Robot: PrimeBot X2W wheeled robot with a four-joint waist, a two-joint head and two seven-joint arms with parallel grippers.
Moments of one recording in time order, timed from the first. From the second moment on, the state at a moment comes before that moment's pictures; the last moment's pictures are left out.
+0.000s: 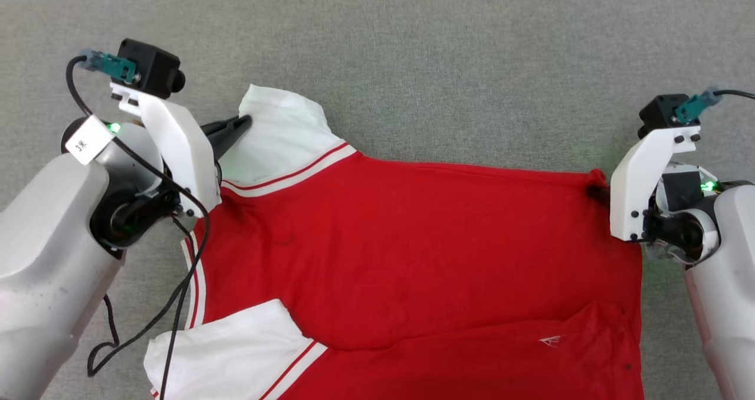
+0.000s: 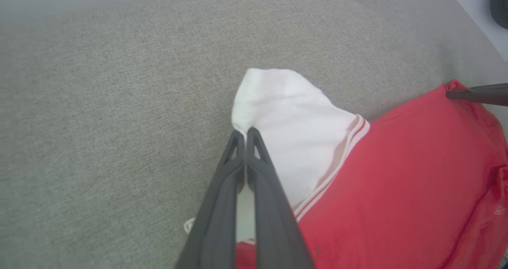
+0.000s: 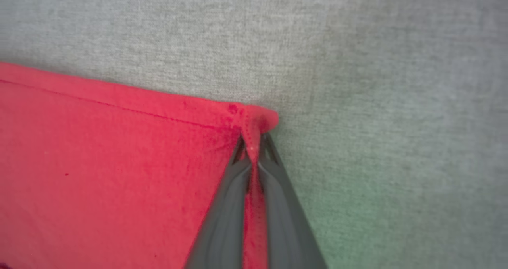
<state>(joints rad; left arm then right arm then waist) -0.86 0.64 -0.71 0.35 -1.04 -0.13 0.41 -0.66 -0.25 0.13 0.56 0.43 0.13 0.84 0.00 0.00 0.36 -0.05</state>
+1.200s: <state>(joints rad) -0.15 0.65 -0.74 0.19 -1.11 0.04 0.03 0.00 -0.13 -0.12 0.19 0.36 0.13 0.58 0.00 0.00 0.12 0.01</state>
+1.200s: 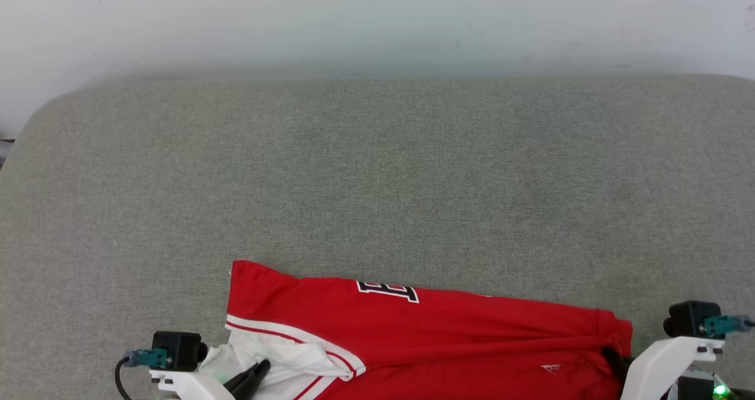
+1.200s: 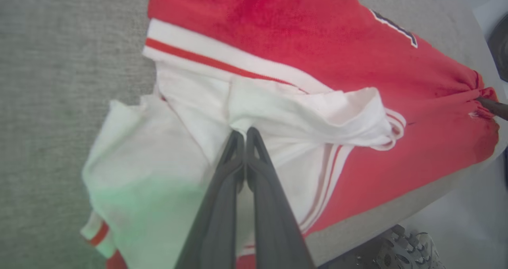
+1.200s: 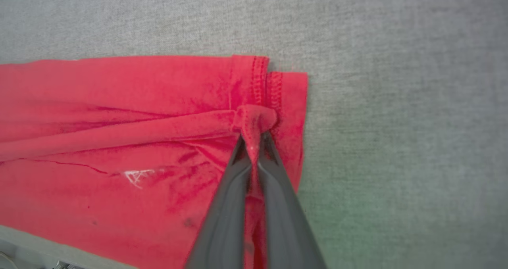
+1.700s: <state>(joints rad) -0.17 0.58 -0.66 0.26 -1.04 0.05 -0.23 0.07 -0.09 -0.13 0.09 0.39 0.13 0.39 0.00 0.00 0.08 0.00</state>
